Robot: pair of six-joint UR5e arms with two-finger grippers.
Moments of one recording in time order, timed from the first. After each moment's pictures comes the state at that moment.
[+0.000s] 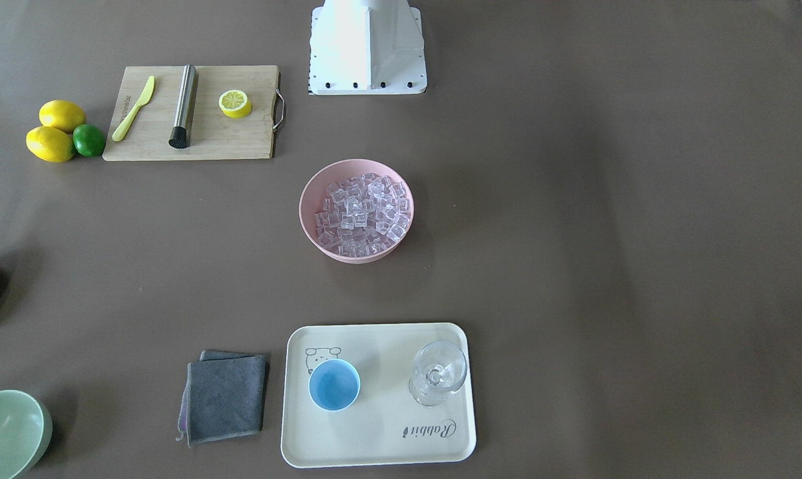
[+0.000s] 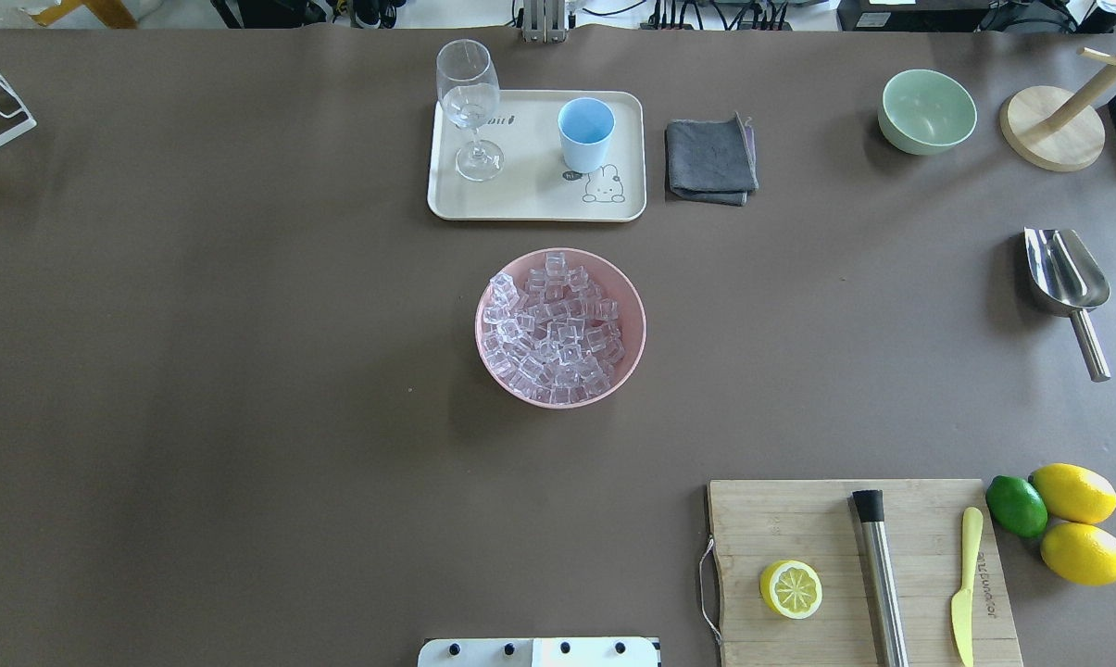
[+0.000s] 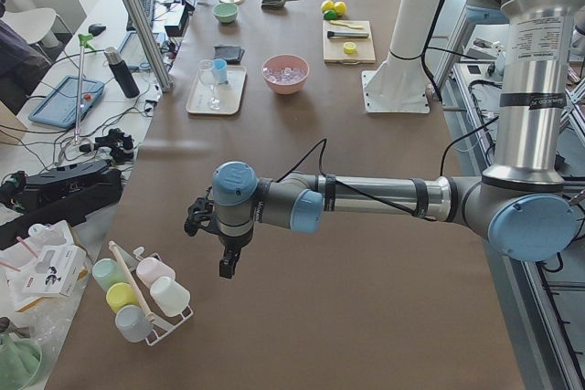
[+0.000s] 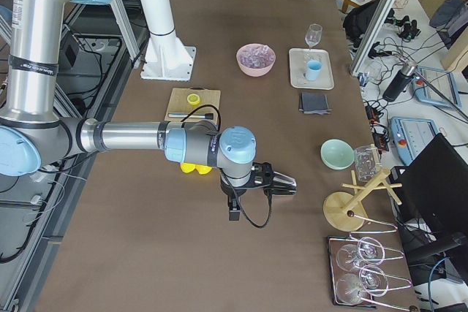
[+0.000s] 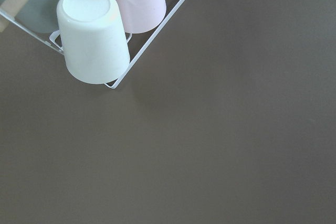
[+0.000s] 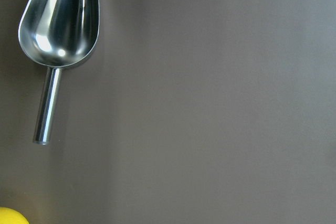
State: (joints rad) left arm -1.56 -1.58 -1.58 -1.75 -2.31 0.04; right arm 1.61 -1.77 1.82 -1.70 2.29 -0.16
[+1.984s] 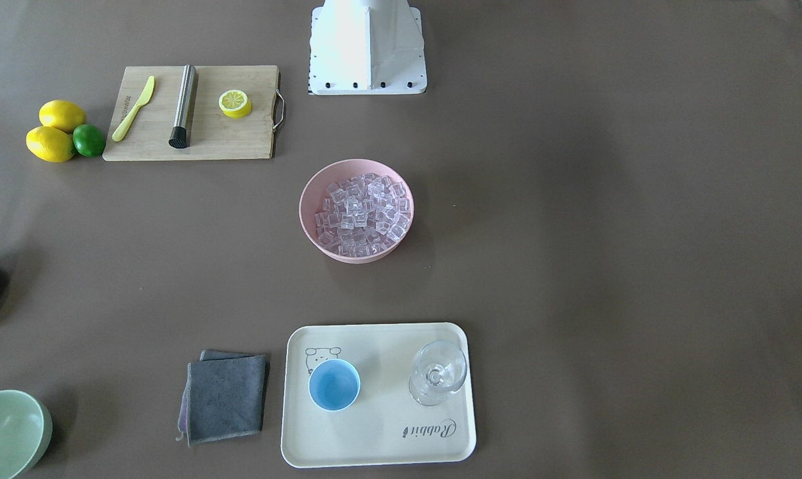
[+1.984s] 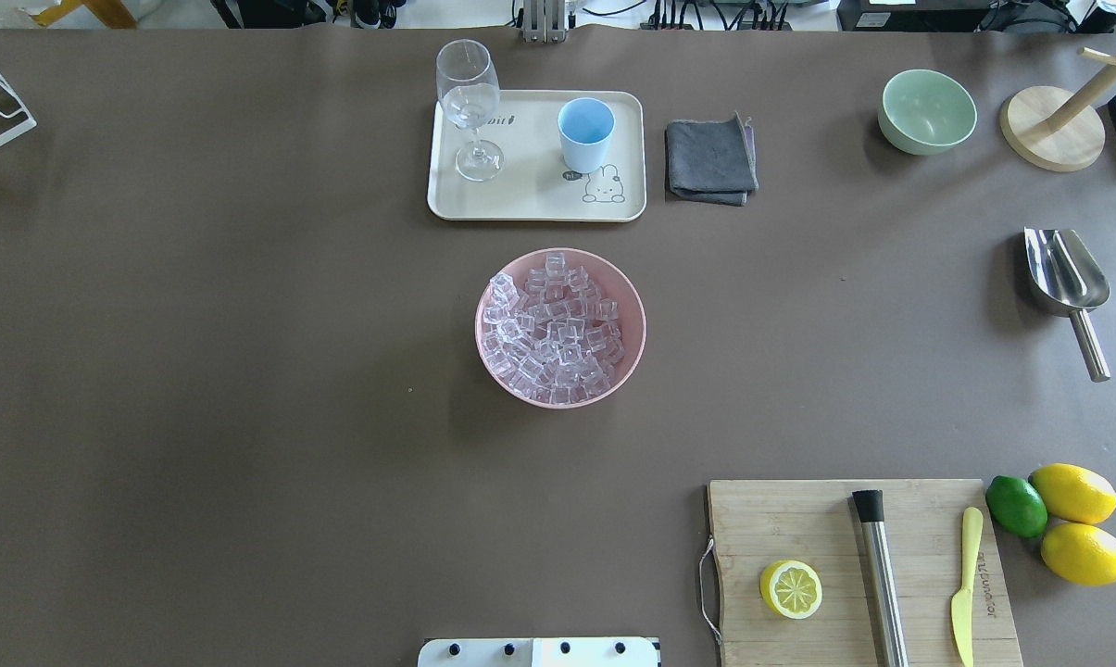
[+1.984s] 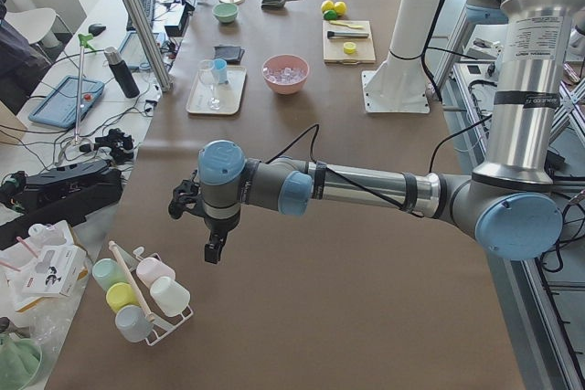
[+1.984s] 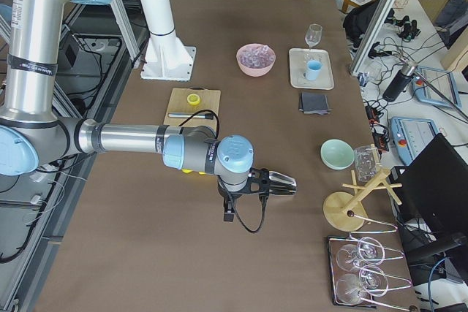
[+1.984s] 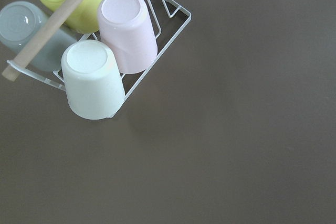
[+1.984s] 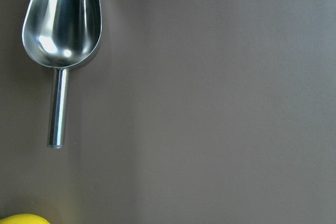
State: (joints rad) left arm -1.59 -1.64 -1.61 -1.69 -2.31 0.03; right arm 1.61 -1.78 1.79 -1.68 2.36 -0.09
